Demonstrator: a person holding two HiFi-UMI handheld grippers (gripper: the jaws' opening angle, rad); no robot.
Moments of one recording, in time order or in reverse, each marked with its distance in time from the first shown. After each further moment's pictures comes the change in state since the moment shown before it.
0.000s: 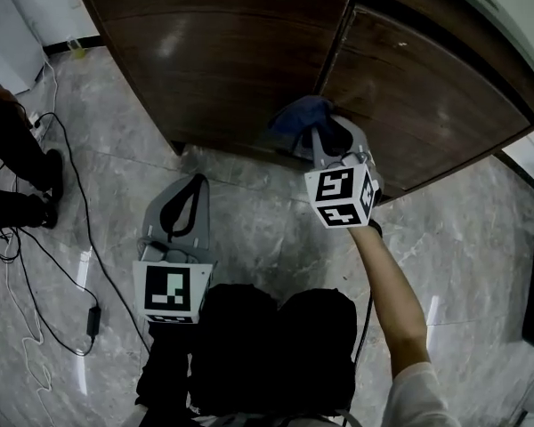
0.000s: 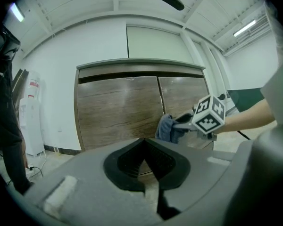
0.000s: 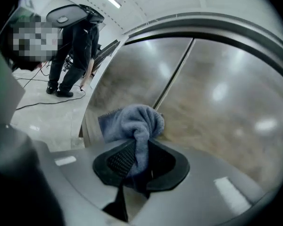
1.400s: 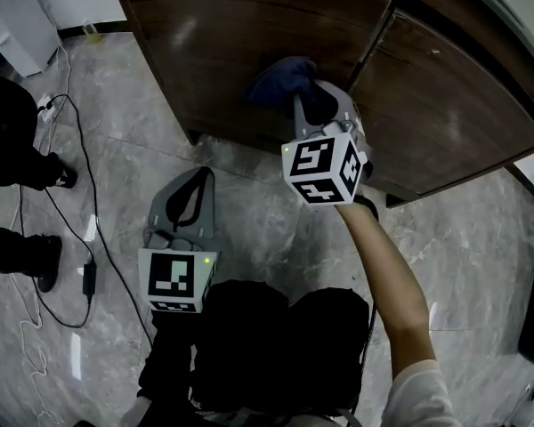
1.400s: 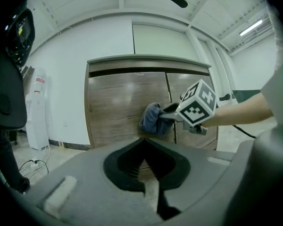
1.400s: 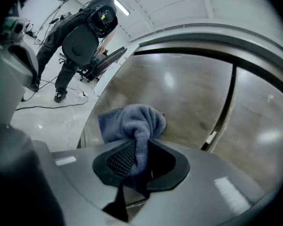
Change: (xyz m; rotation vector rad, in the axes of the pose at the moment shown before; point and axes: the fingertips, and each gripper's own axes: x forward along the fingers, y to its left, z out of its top) left arm -0.008 0.027 -0.021 -0.035 0.027 0.044; right arm 0.033 0.033 0.090 -0.075 -0.101 -0.002
